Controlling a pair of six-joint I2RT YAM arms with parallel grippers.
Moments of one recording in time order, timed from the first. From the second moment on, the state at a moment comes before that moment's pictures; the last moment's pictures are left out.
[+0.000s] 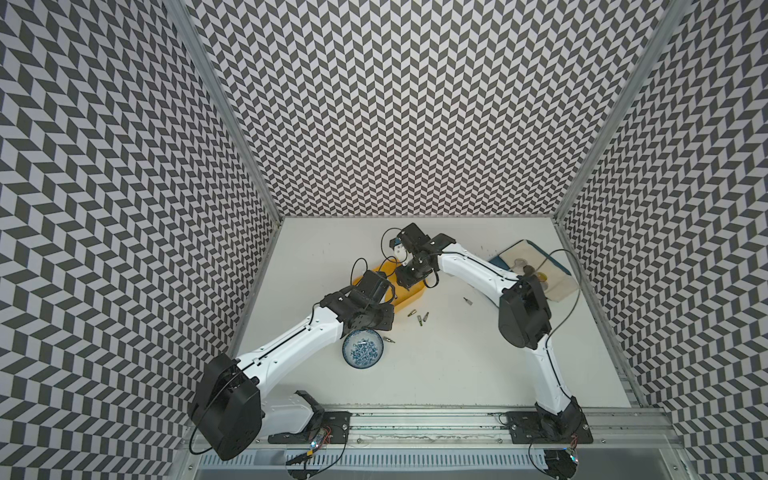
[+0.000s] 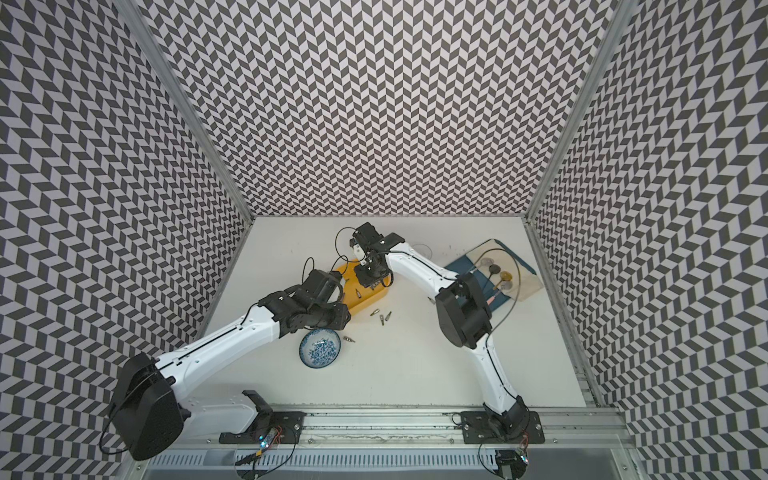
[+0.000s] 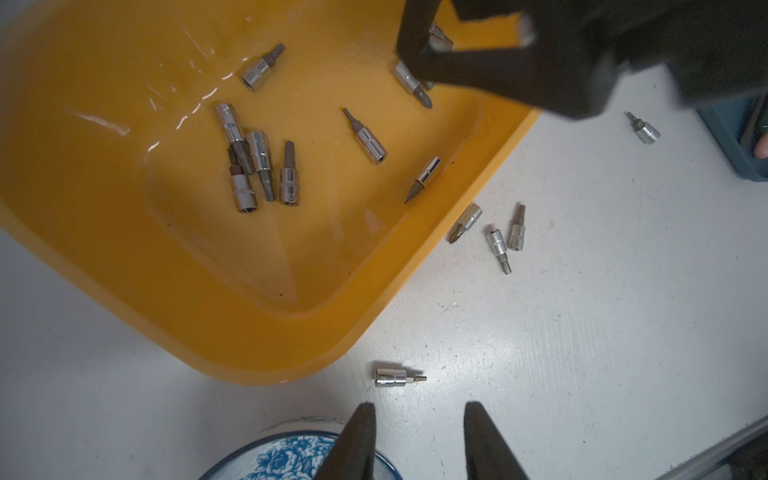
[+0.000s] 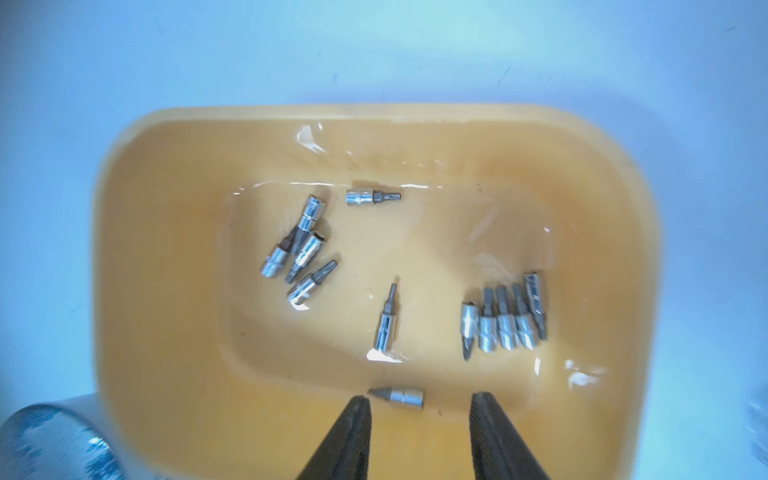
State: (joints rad) left arm -0.67 1.29 0.92 -0.67 0.02 -0.47; right arm 0.69 2.15 1.97 -0.90 -0.12 0.09
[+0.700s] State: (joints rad) left arm -0.74 1.50 1.03 -0.64 0.02 -0.46; right arm 0.37 1.54 1.12 -0.70 -0.04 0.22
